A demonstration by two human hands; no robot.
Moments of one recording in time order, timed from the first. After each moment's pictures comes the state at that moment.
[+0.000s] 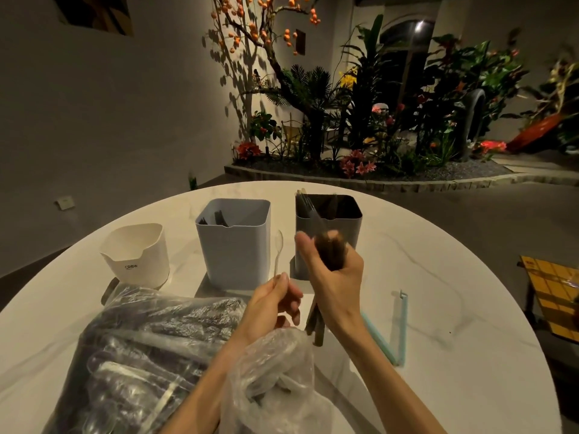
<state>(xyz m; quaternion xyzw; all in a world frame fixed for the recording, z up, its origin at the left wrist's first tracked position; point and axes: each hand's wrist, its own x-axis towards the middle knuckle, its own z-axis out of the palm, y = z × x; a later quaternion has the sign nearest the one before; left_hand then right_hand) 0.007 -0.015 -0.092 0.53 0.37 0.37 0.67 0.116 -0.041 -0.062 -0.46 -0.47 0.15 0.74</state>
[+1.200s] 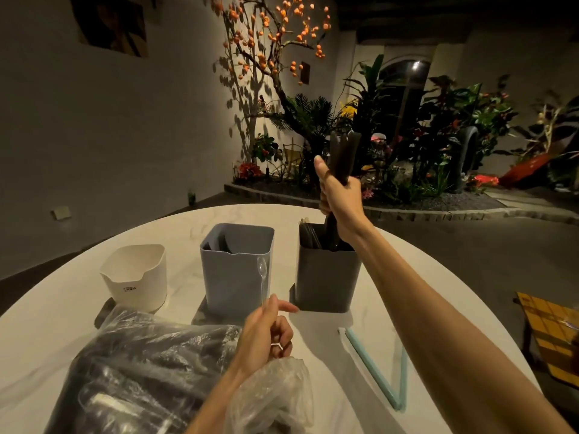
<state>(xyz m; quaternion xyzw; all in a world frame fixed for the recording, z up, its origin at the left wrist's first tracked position) 0.003 -0.004 -0.100 0.53 0.35 0.40 0.66 0.177 0.061 0.061 -0.49 -0.47 0.29 0.68</state>
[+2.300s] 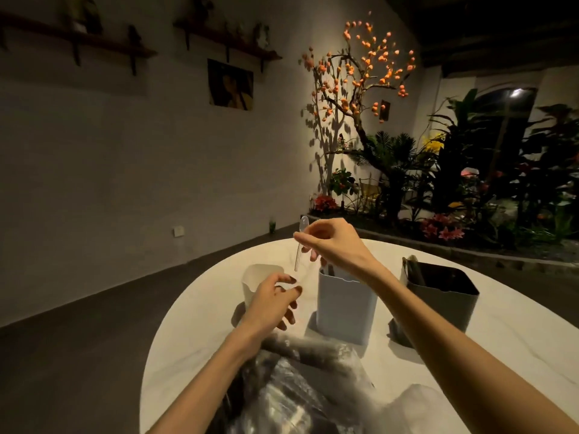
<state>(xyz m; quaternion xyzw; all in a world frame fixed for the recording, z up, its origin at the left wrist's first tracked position) -0.155 0.021 -0.015 0.61 0.51 0.43 0.43 0.001 0.059 0.066 -0.48 -0.74 0.20 0.43</state>
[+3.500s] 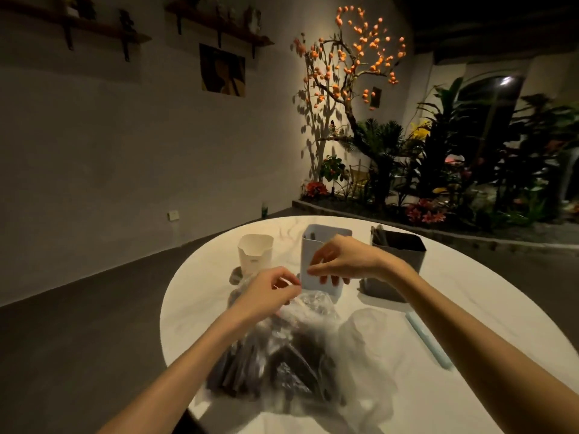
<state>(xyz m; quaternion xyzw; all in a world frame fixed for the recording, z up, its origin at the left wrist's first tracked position) -0.166 -0.082 -0.009 0.70 0.49 0.34 0.39 0.029 -0.058 0.061 -0.56 -0.79 0.19 0.13</state>
